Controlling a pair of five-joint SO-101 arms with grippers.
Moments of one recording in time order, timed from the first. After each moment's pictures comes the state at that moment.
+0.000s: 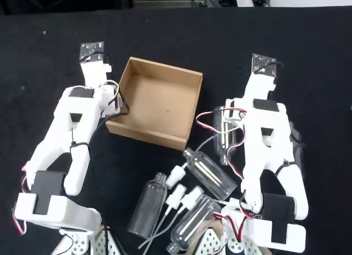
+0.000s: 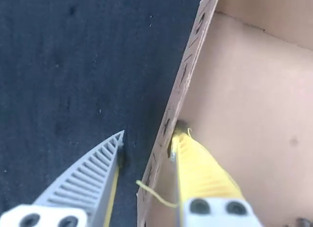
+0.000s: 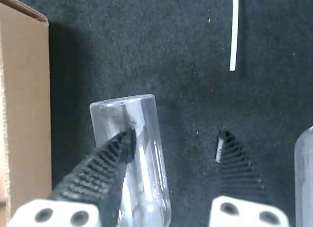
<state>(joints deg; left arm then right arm) -1.7 -1.2 26.9 41.6 5.6 8.4 -10.5 38.0 49.4 -5.7</state>
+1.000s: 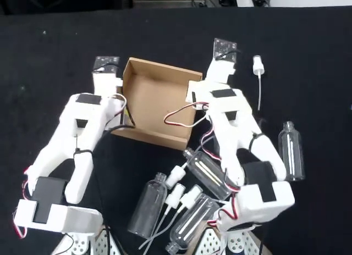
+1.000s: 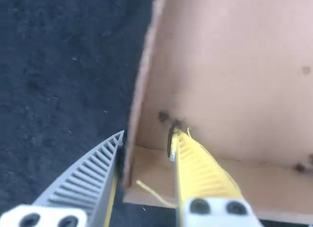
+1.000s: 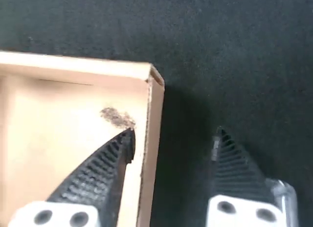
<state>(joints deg) 1.9 -4.6 31.5 49.6 0.7 -7.4 7.3 28.3 30.0 -17.5</state>
